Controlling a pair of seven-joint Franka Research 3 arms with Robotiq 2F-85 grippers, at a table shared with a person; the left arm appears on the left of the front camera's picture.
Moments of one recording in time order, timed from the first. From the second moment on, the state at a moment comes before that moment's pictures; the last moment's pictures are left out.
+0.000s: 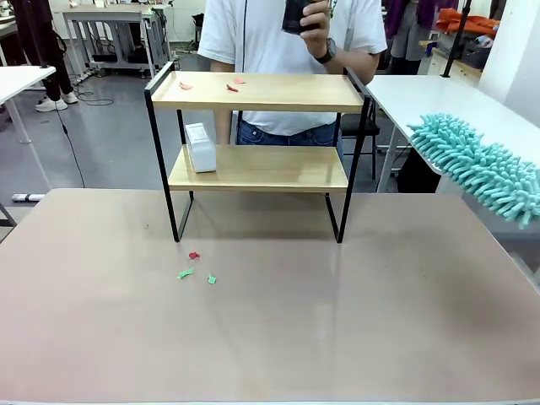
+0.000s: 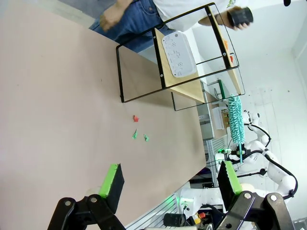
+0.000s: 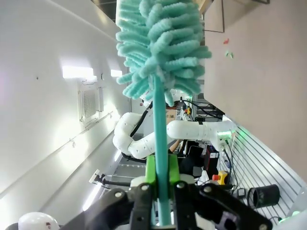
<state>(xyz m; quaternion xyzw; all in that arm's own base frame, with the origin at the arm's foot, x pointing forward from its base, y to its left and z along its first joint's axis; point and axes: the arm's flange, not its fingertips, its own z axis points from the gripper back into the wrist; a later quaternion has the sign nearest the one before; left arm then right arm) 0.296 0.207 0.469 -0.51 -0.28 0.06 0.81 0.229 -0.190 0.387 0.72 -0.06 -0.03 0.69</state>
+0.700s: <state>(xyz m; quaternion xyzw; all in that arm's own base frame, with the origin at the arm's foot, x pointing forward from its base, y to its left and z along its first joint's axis) 0.296 0.207 0.469 -0.51 -0.28 0.06 0.81 0.243 -0.173 0.418 0.70 -0.11 -0.05 0.70</state>
